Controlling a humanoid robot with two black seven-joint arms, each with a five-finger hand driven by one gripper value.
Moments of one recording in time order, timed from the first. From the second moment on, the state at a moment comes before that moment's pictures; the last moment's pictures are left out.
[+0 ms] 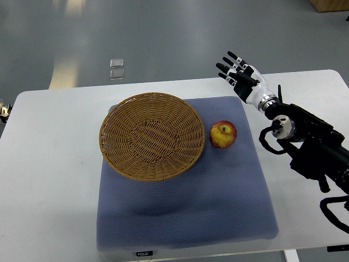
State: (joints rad) left arm -0.02 0.00 -0.11 -0.13 0.07 -0.05 -0.03; right arm 0.84 -0.09 0.73 0.48 -0.12 0.24 0.27
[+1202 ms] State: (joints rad) left arm -0.02 0.00 -0.11 -0.13 0.07 -0.05 -0.03; right arm 1.10 -0.67 0.36 1.05 -1.11 0.47 0.27
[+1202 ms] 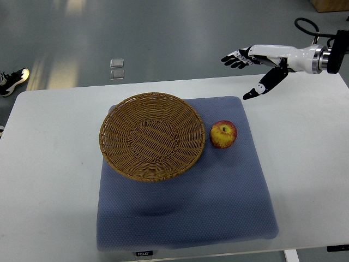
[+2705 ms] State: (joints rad) left arm -0.02 0.00 -0.11 -0.13 0.07 -0.05 -0.03; right arm 1.02 -0.45 0.15 1.00 -1.60 0.21 0.28
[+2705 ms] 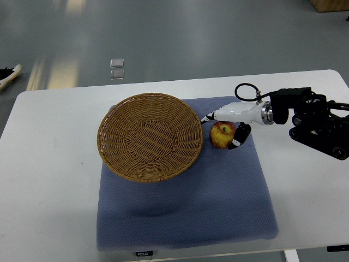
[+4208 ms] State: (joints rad) left arm -0.02 0.00 -0.11 -0.13 0.07 -0.05 -0.03; right arm 1.23 -0.37 0.19 0.97 -1.58 0.22 0.27
